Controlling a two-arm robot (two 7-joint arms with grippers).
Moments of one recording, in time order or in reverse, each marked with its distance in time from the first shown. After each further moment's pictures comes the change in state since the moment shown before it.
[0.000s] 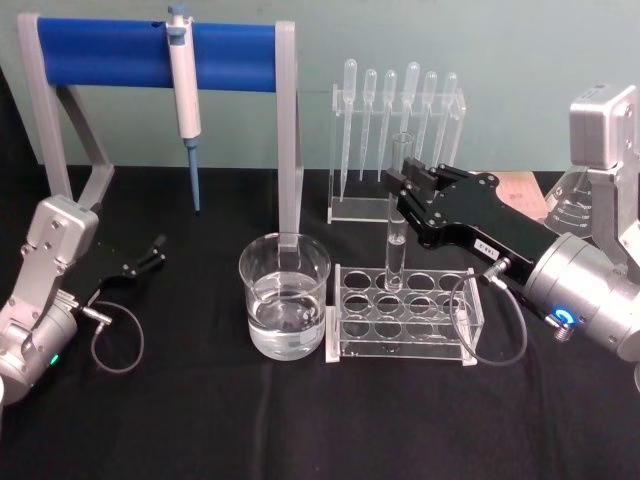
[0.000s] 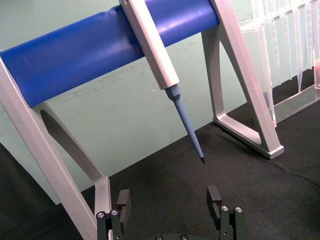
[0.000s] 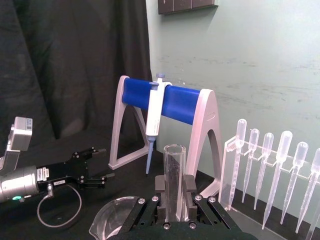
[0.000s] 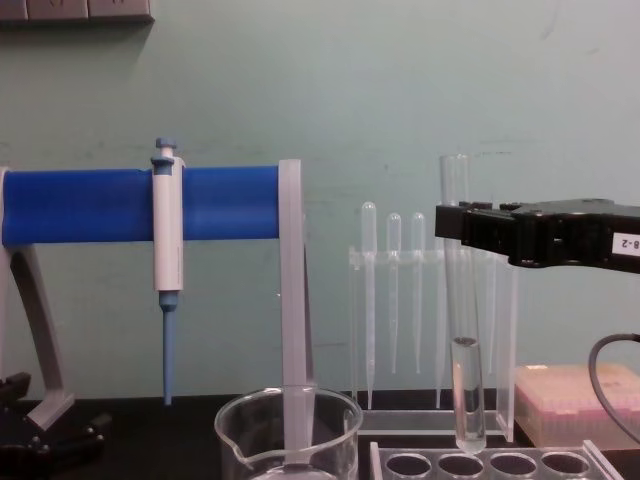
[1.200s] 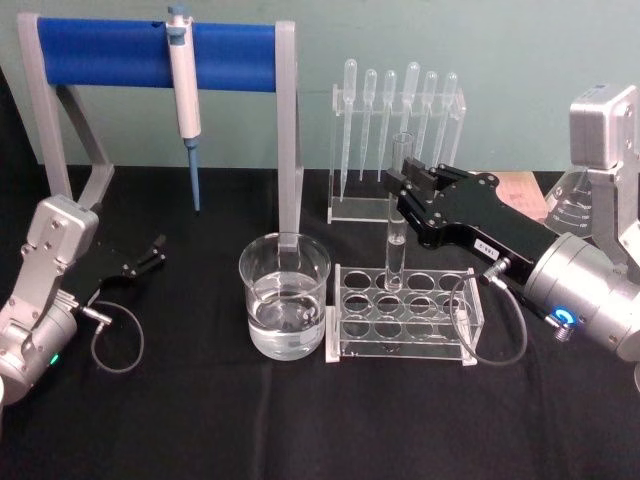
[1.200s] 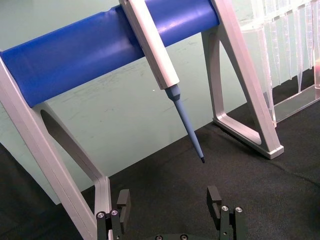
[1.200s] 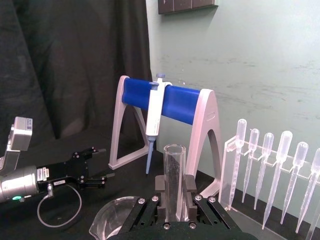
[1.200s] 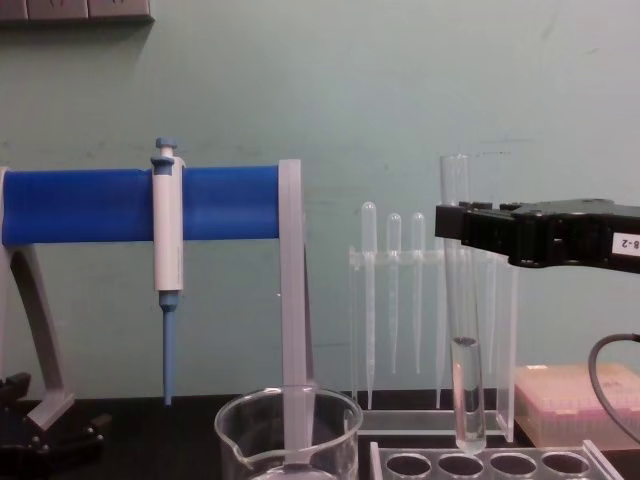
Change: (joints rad) left arm 0.000 0.000 0.000 0.000 0.000 0.000 0.000; right arm 0.000 0.000 0.000 0.000 0.000 0.000 0.000
